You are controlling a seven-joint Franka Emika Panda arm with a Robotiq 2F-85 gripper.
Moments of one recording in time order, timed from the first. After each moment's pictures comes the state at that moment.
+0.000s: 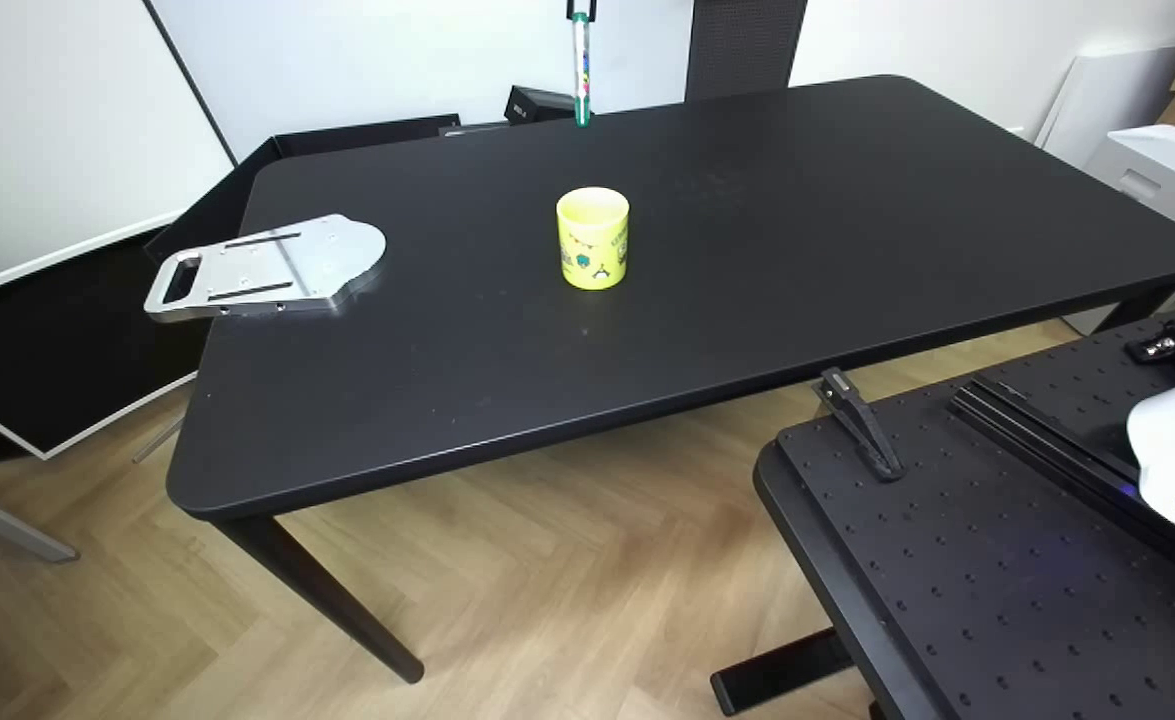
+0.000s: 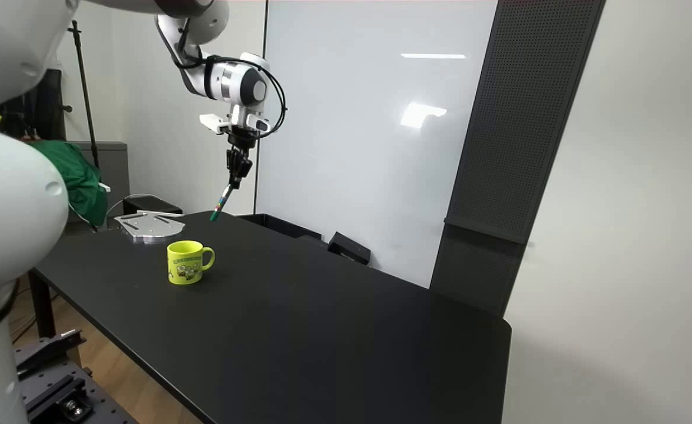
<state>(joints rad) 0.35 0.54 0.11 -1.48 0.10 2.04 0.79</state>
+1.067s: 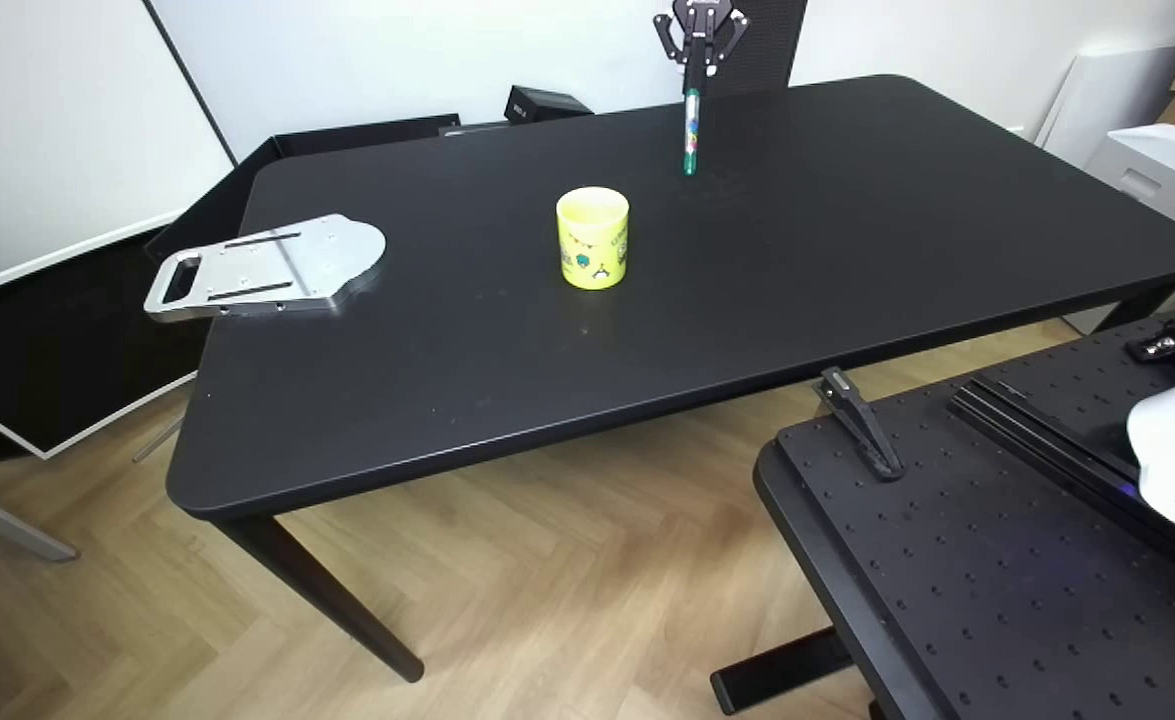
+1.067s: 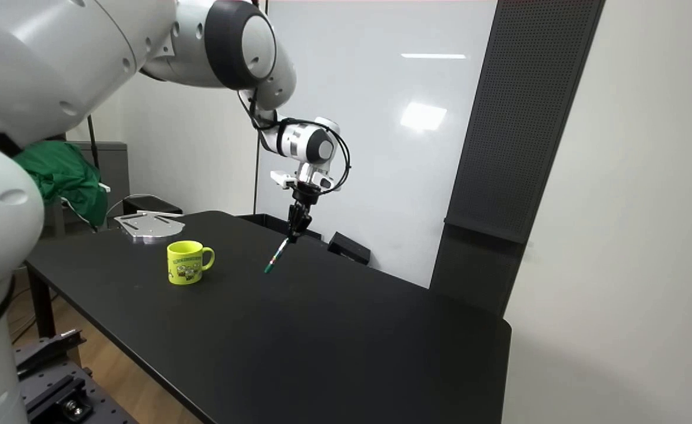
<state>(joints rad) 0.15 0.83 0.01 -1.31 0.14 1.96 0.72</state>
